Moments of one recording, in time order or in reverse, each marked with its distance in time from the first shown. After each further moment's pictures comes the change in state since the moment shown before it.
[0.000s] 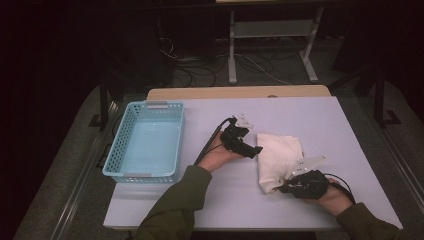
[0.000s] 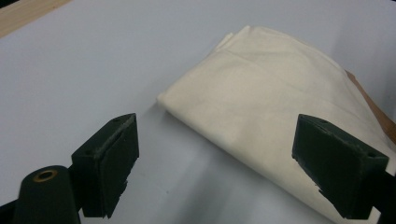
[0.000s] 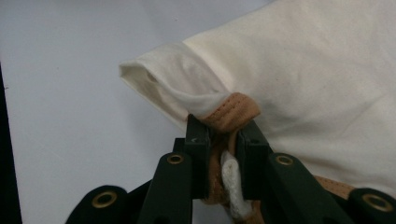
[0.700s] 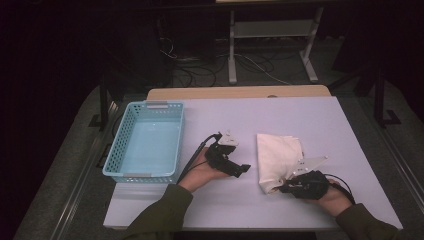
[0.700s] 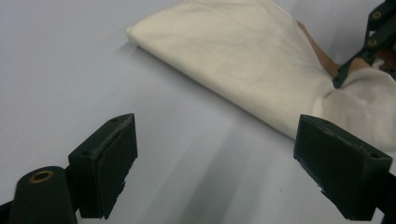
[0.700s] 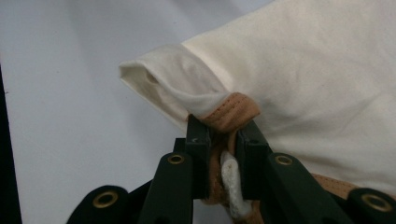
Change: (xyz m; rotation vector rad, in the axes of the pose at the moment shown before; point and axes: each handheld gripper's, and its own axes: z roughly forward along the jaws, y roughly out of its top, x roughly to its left) left arm -0.023 -0.043 -0.040 0.018 -0.049 -0.021; right arm 0.000 -0.002 0.000 -0.015 -0.005 0.016
